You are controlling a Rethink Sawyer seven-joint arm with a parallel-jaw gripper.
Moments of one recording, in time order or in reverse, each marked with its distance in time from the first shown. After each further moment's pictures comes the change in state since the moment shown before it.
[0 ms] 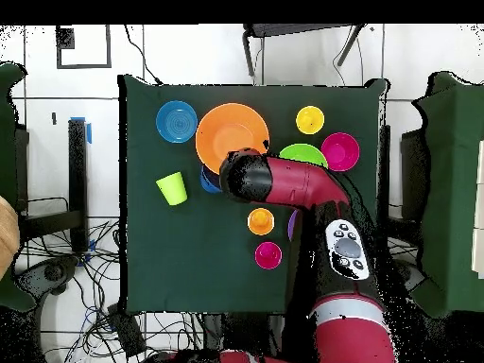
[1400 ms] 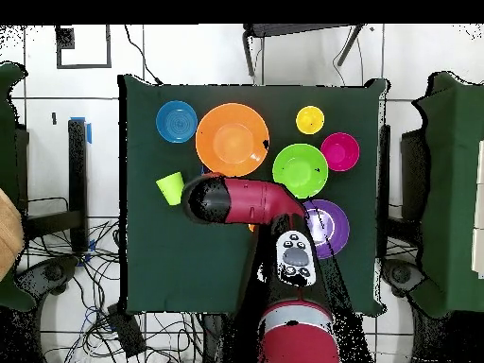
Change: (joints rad) arm 0.142 -0.012 -0.058 0.104 0.039 0.000 0.086
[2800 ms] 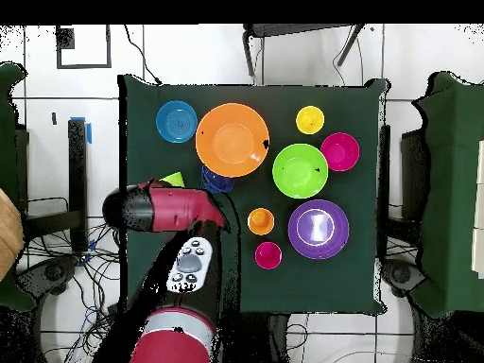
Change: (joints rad) arm 0.372 0.108 -0.210 -0.070 0.237 -0.003 0.423
